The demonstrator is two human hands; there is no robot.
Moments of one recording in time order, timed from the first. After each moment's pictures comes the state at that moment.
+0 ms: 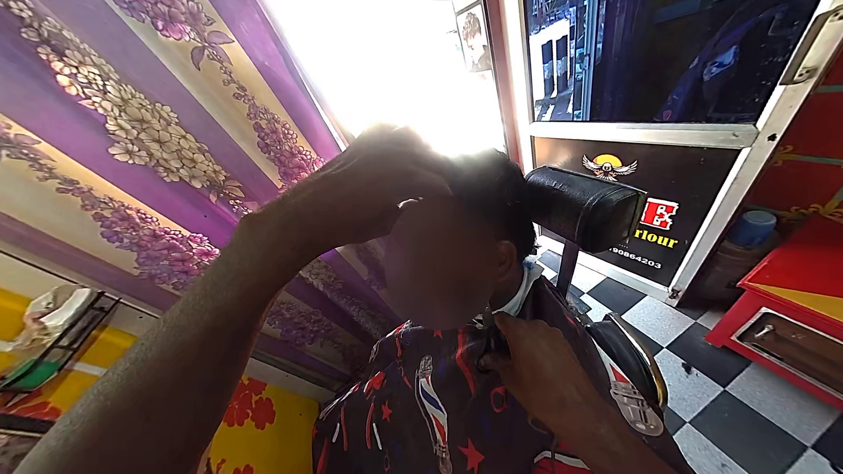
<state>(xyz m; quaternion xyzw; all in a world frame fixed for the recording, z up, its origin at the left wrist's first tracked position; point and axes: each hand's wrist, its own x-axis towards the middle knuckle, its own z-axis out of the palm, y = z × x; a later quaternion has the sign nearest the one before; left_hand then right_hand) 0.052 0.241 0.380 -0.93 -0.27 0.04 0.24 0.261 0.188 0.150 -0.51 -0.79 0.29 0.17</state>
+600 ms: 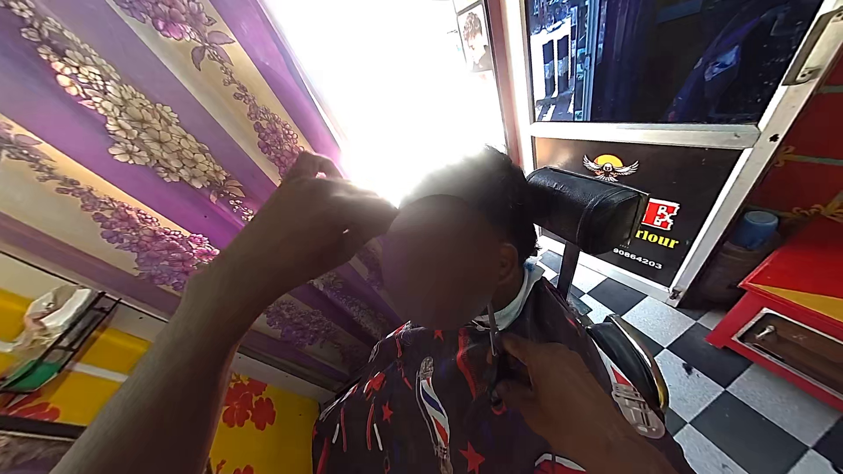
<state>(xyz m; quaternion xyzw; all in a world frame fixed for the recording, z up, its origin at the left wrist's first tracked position) 0.008 0.201 0.364 -0.89 -0.36 -0.03 0.27 0.287 0.179 0.126 -0.45 -0.79 0.35 0.22</state>
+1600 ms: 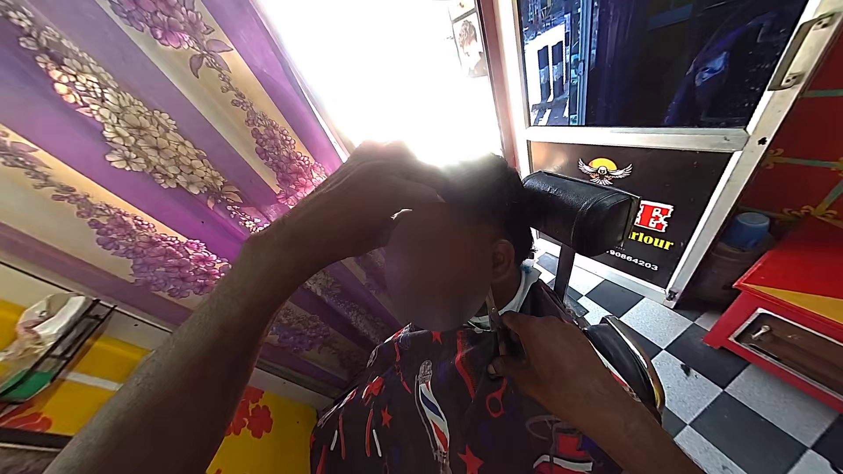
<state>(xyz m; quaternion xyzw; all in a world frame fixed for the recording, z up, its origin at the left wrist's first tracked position) 0.043 0.240 0.369 -0.93 -0.29 -0.02 0.23 0.285 0.197 0.162 -0.49 -0.80 0.31 0.16</state>
